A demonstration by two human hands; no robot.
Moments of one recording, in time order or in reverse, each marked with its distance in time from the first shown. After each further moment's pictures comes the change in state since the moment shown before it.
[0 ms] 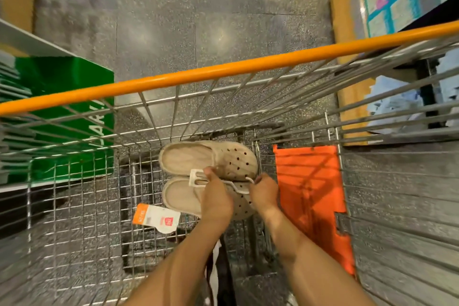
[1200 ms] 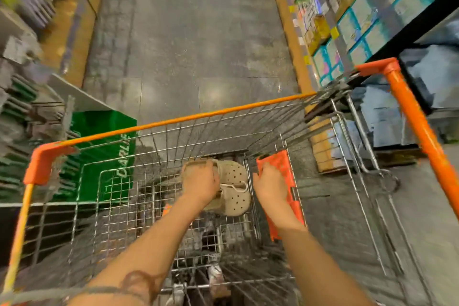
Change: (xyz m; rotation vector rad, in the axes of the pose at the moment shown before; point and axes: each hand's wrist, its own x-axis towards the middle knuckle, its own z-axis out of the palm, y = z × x) left_hand -0.140 0.040 -0.148 0.498 0.119 0.465; right_hand -0.200 -0.046 -0.135 -0.221 0.272 -0.364
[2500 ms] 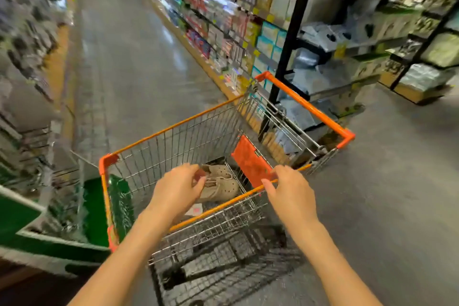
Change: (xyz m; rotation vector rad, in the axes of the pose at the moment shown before) left_hand -0.378 -0.064 -0.110 0.108 0.342 0.520; right_hand -0.460 0.001 -0.057 0.050 0.600 -0.076
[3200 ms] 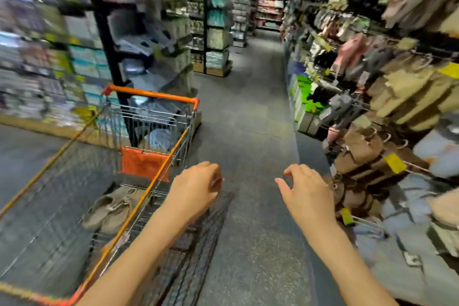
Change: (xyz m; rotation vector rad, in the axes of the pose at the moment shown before) left_hand -0.167 0.056 -0.044 -0.050 -0.255 1.049; right_hand -0.325 -0.089 -0.077 -0.311 0.484 0.766
